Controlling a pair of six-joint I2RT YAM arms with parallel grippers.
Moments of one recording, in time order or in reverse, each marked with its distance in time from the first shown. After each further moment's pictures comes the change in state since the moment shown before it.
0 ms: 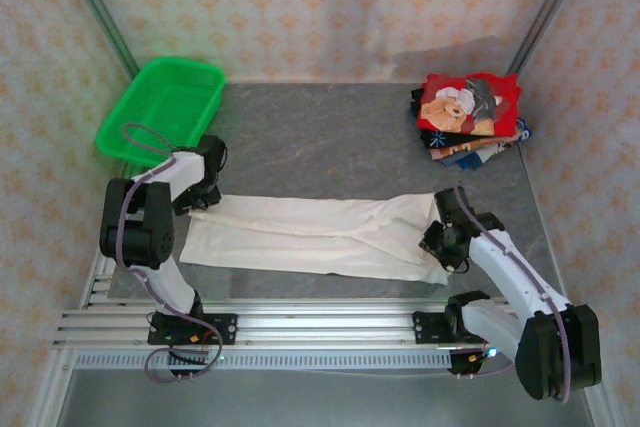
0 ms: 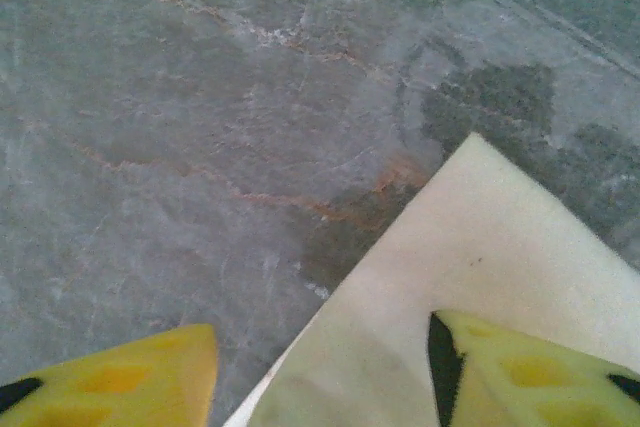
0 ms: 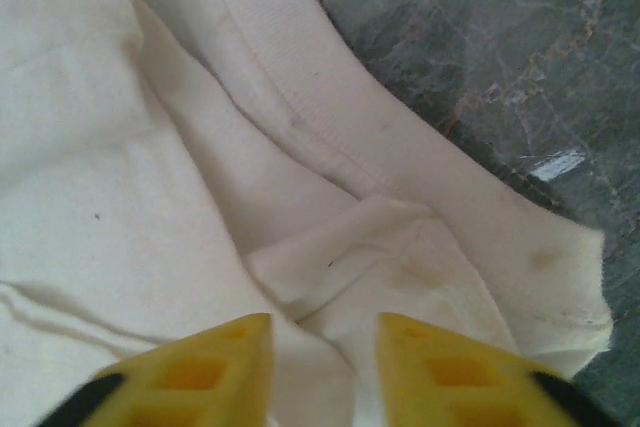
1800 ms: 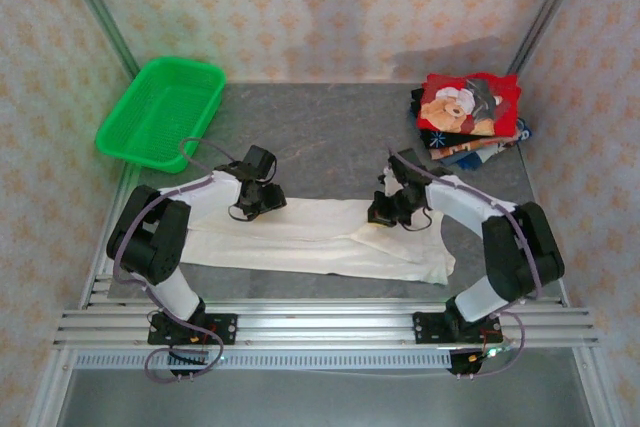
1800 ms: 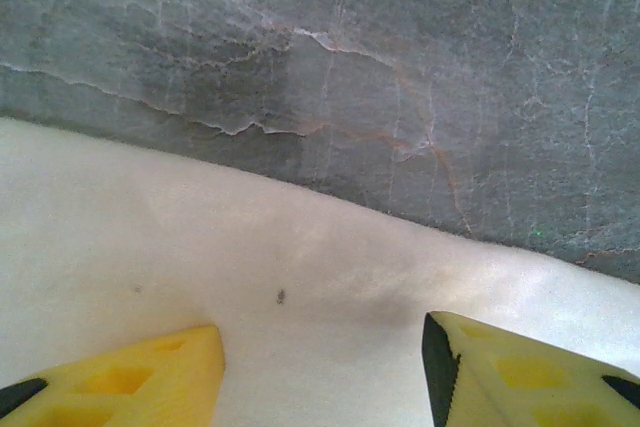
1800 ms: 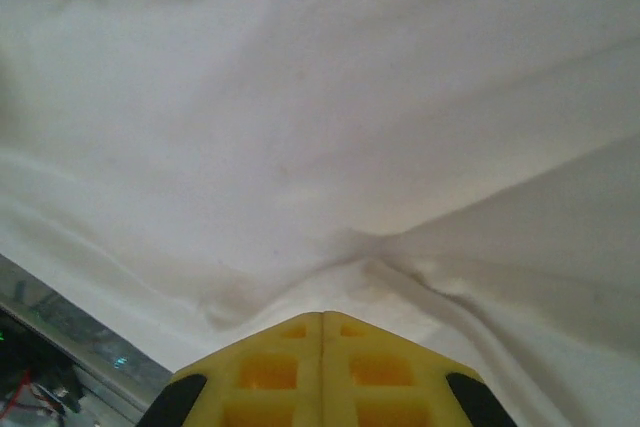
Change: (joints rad) left arm -0.341 -0.031 -0.121 0.381 0.503 -0.112; right arm 0.191 0.531 0.324 0.260 -0.433 -0.377
